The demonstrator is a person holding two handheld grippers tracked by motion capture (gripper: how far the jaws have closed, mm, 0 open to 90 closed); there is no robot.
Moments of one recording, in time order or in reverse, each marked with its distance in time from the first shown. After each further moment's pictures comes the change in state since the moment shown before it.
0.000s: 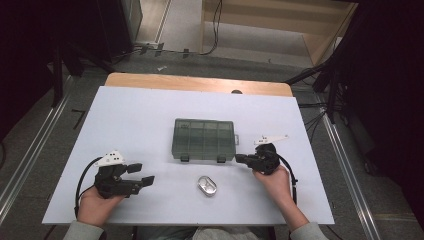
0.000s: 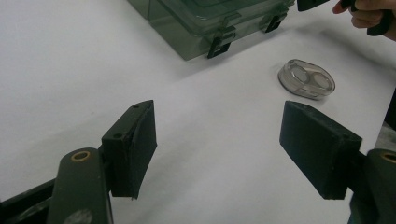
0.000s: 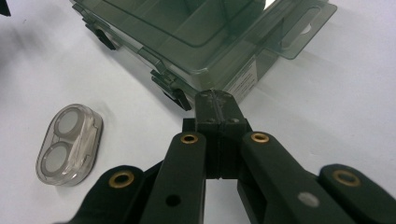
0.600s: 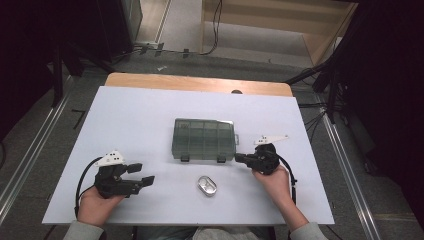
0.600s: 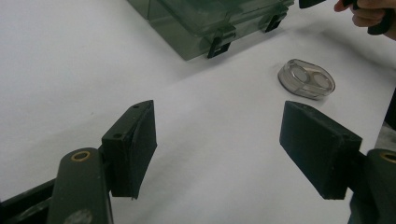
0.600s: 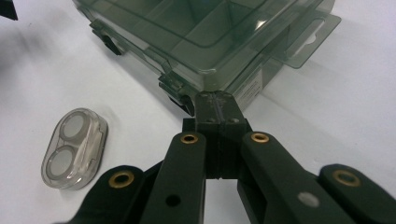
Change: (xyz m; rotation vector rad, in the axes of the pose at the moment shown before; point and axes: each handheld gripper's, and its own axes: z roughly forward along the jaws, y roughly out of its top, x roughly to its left) left arm 0.000 0.000 0.000 0.003 -0.001 -0.001; right arm 0.004 0.002 -0.002 -0.025 0.004 -0.012
